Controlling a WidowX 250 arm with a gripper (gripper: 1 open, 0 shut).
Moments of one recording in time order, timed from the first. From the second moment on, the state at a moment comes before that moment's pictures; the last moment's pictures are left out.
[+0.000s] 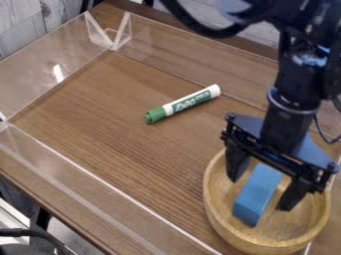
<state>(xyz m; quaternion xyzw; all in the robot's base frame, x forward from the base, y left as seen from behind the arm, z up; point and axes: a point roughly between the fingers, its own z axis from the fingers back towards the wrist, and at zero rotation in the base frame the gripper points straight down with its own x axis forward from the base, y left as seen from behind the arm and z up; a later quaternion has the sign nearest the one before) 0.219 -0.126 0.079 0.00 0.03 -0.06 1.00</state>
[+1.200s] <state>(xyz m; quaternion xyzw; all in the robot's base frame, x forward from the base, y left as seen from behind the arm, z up) 0.217 -0.129 0.060 0.00 0.02 -0.07 1.00</state>
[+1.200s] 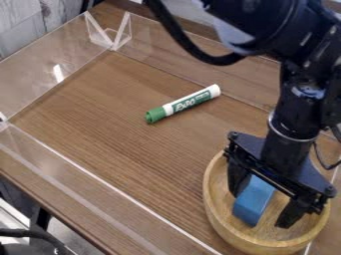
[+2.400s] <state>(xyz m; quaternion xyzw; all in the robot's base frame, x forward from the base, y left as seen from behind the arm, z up) 0.222 -0.127 0.055 0.01 0.00 -0.08 1.00</state>
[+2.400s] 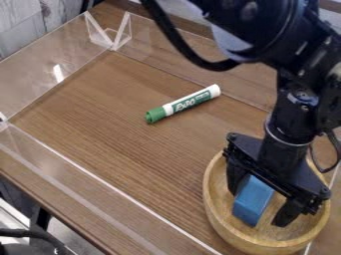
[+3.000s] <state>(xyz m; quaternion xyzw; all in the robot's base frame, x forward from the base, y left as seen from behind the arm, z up) 0.223 -0.125 0.038 0.00 0.00 -0.09 1.00</state>
